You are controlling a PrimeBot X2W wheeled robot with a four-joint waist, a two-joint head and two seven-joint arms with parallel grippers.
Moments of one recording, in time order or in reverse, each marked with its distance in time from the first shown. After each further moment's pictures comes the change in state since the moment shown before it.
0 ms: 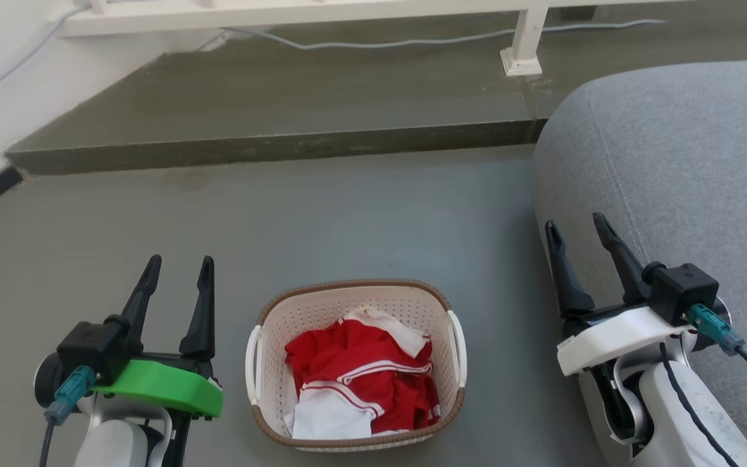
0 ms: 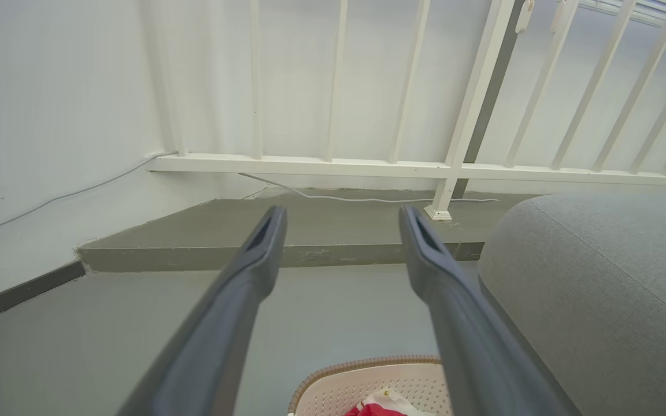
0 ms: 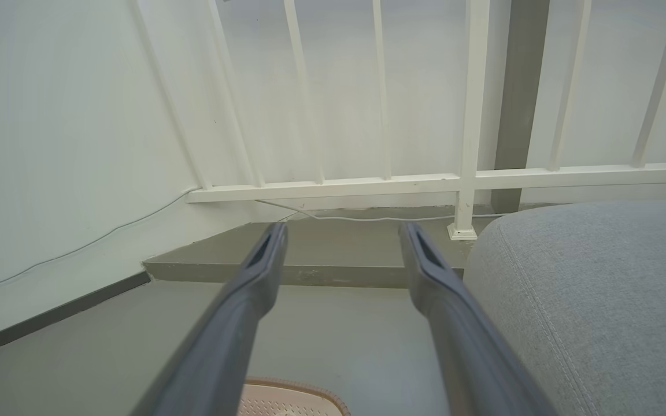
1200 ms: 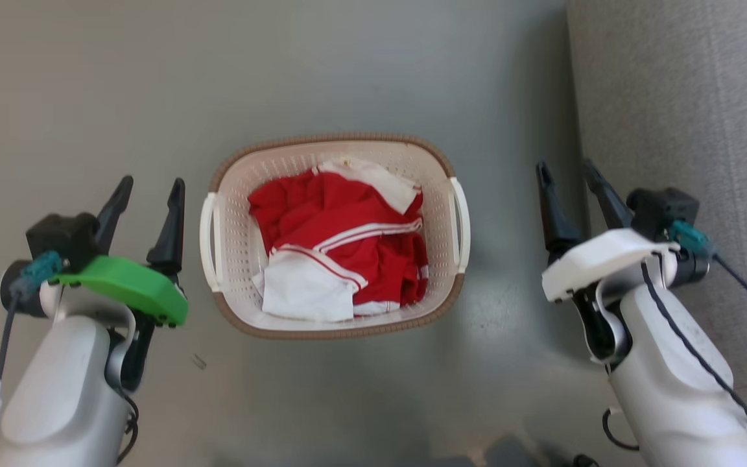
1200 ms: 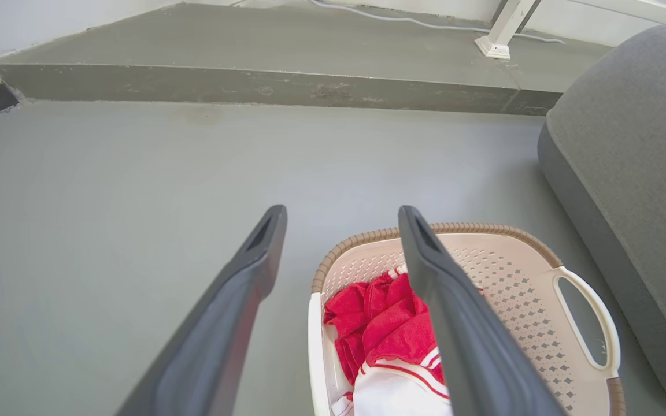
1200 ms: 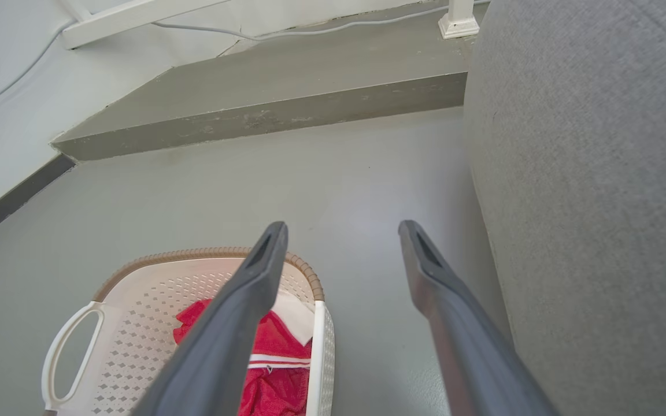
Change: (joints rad) left arm -0.337 0.127 -0.143 0.312 -0.153 -0.001 0.011; right arm -0.266 0.043 -0.015 0.312 0.064 0.016 0.000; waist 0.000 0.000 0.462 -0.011
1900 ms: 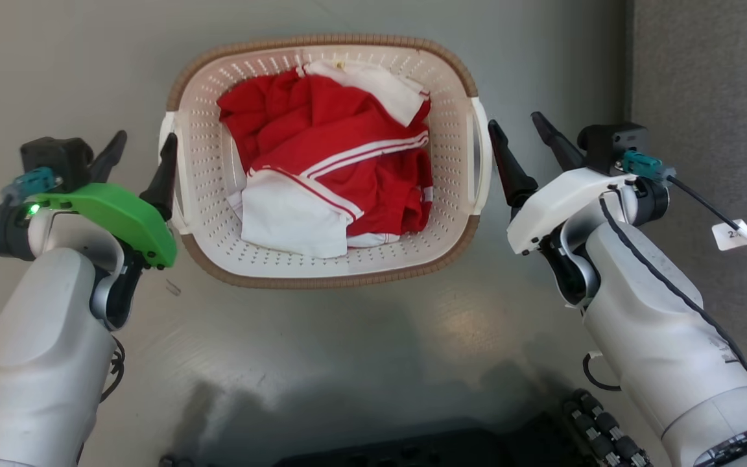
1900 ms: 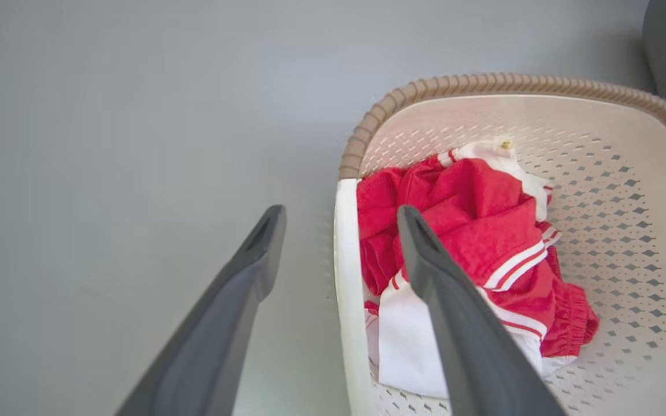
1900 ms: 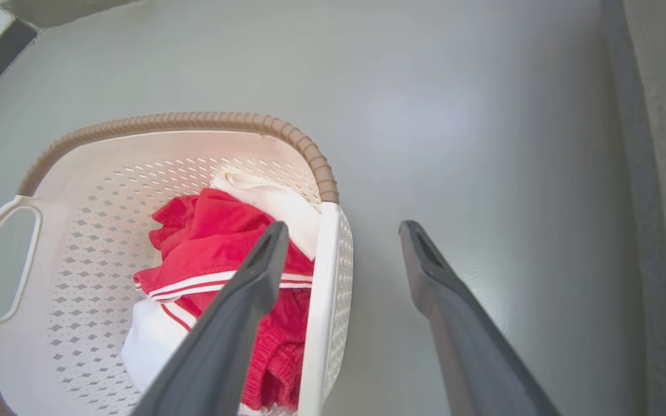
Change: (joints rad) left arm -0.256 0.030 -0.138 0.220 -0.129 0.000 0.108; right arm -0.280 -0.002 0.188 0.272 0.106 0.035 -0.001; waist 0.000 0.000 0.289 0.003
